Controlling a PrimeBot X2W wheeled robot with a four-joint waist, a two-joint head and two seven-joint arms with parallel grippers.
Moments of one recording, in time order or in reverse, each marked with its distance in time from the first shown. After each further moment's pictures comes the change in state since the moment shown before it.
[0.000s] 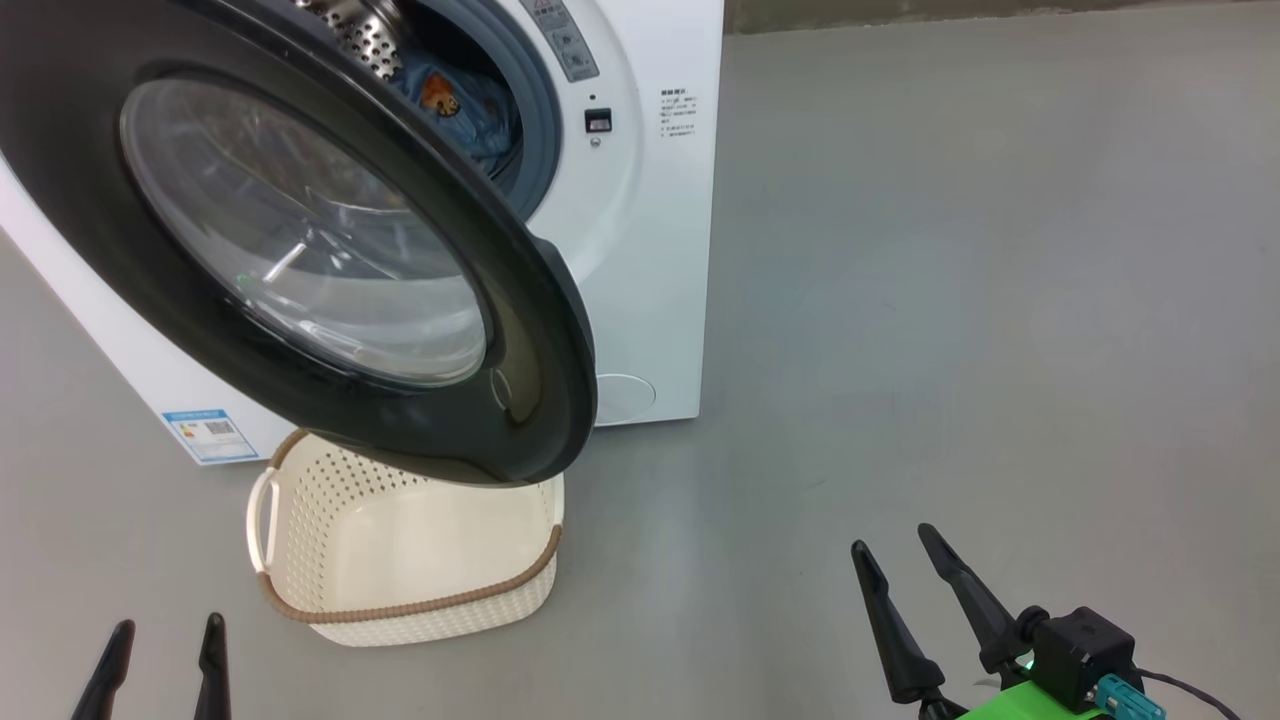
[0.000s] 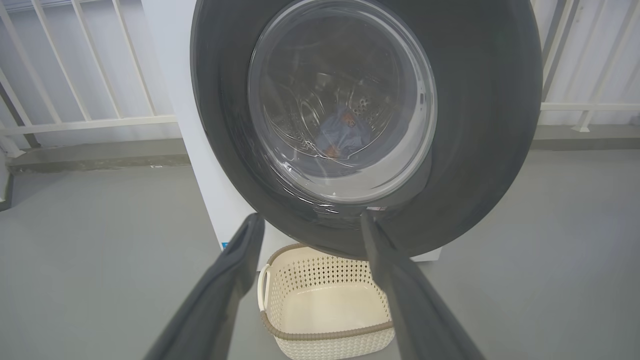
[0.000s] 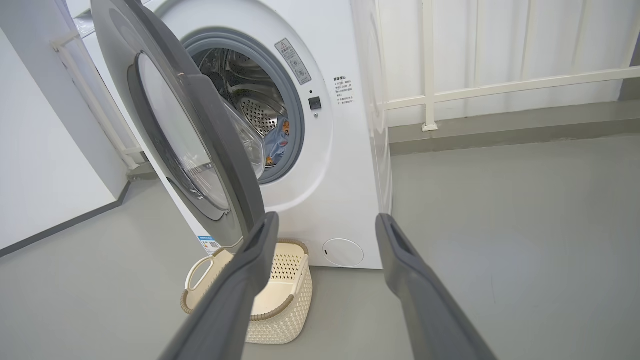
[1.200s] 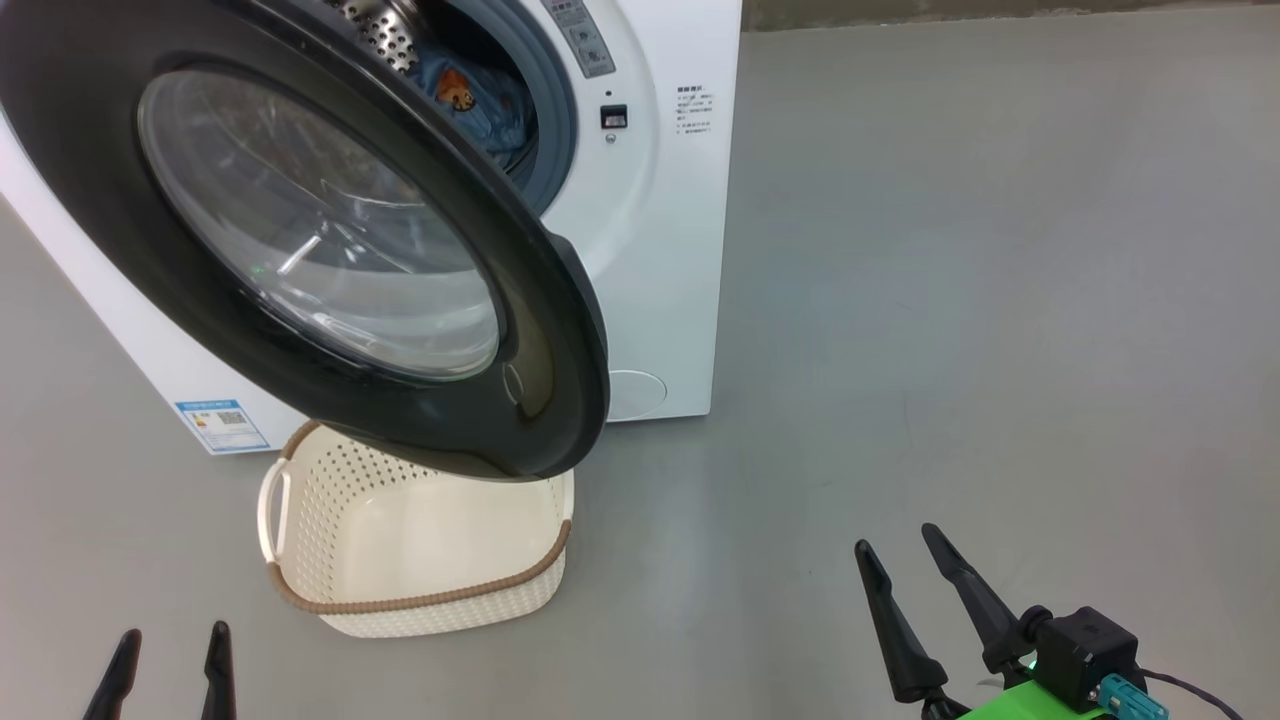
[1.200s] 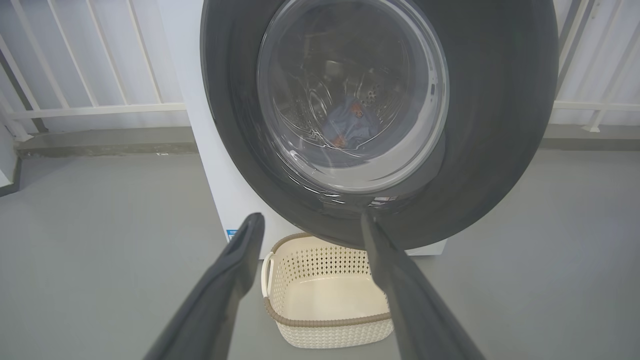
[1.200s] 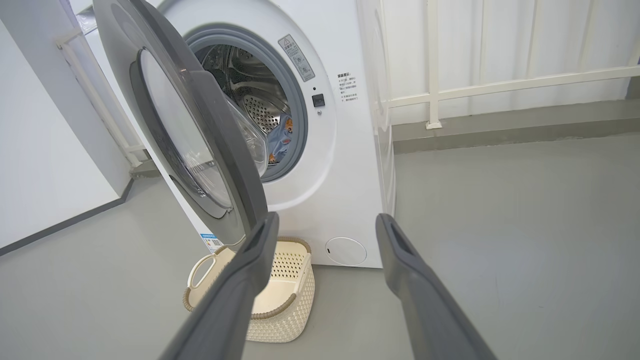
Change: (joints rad) left arm 0.000 -0.013 0.001 0.022 -0.005 0.000 0.000; right arm 0.000 0.000 -0.007 0.002 -0.001 0.000 0.000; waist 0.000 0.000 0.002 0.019
